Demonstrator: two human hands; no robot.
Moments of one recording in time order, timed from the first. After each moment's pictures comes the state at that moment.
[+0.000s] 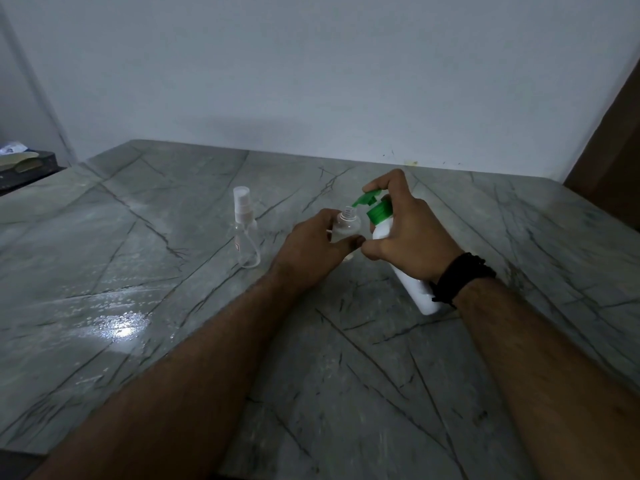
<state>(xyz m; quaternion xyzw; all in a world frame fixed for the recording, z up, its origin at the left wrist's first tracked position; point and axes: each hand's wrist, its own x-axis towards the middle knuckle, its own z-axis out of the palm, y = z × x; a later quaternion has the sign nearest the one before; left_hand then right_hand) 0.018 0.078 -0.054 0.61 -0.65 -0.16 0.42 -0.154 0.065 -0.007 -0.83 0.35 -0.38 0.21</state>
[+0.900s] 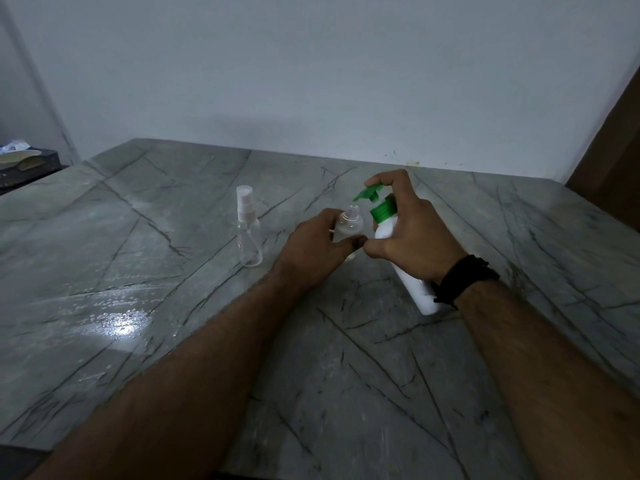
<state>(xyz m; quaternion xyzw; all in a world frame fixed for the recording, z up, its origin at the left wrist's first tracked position) 0.018 0.078 -0.055 0.61 -0.65 -0.16 0.42 -0.155 0.066 -0.008 -0.83 0.34 -0.39 0.20</state>
